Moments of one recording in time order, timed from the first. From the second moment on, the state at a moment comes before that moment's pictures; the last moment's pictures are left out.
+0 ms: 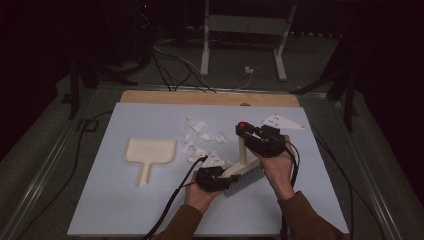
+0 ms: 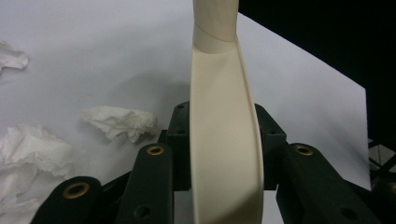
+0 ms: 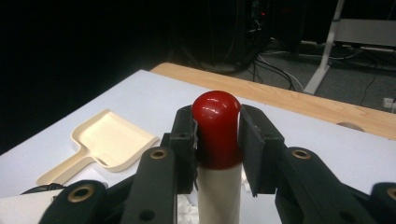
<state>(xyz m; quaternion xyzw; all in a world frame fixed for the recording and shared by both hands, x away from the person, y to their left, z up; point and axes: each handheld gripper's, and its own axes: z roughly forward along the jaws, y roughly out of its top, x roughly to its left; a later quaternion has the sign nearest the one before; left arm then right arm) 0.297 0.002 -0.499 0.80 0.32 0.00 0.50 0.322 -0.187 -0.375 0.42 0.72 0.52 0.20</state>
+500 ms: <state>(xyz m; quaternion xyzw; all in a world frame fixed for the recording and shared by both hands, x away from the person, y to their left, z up) 0.298 0.004 -0.497 0.79 0.33 -0.04 0.51 0.331 -0.199 -0.386 0.41 0.73 0.52 0.16</state>
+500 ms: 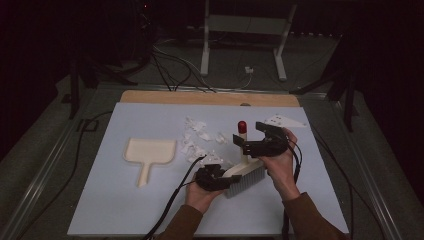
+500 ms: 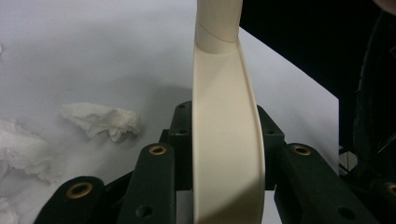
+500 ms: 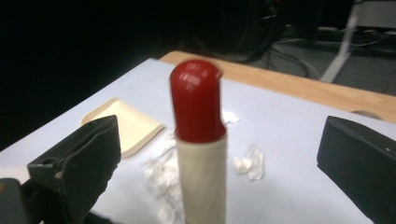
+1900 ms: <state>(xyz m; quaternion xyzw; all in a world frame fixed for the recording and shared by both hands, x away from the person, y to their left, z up) 0.304 0.116 -0.448 0.81 0.23 -0.03 0.54 0.337 -0.176 -0.404 0.24 0.84 0.48 0.04</state>
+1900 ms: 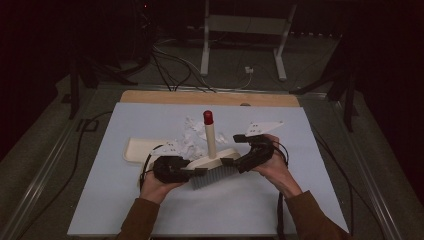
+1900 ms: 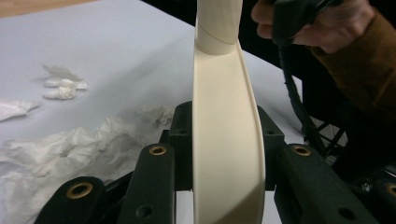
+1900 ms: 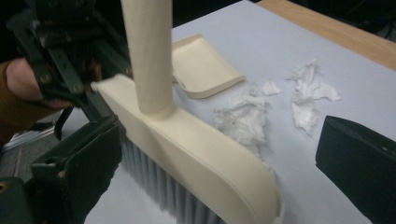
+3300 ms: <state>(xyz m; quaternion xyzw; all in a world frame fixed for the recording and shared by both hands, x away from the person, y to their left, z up) 0.289 0.157 -0.451 0.79 0.29 0.03 0.54 0.338 -0.147 -0.427 0.10 0.89 0.43 -0.12</state>
